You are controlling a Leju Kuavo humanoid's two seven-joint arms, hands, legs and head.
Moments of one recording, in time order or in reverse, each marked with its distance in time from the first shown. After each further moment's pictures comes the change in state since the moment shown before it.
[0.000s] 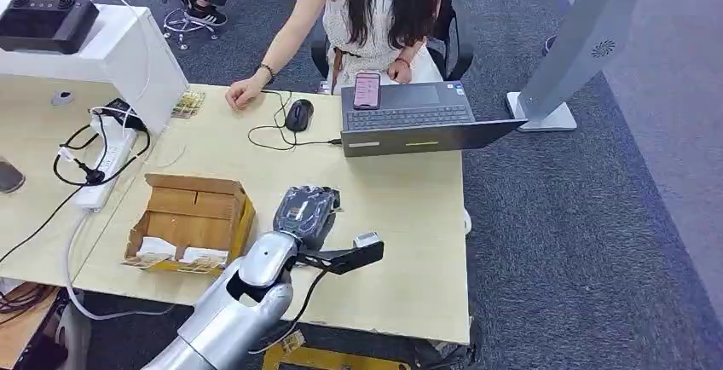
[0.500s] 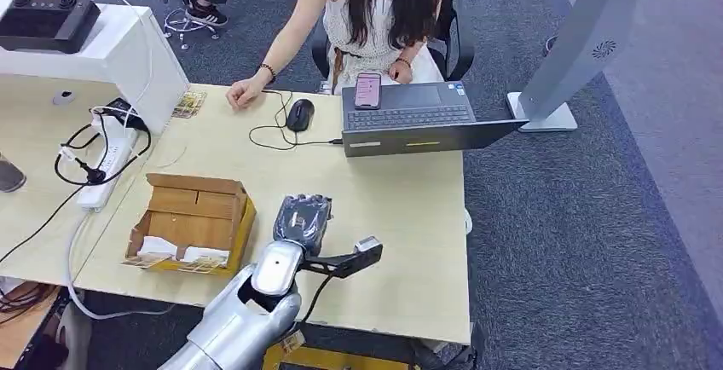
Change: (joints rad) left arm 0.012 -0.040 0.021 0.085 -0.155 -0.008 0.168; right arm 0.028 -0.011 0.089 -0.014 -0.081 -0.023 -0.004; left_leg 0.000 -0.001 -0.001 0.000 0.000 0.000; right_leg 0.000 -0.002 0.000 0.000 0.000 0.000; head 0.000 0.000
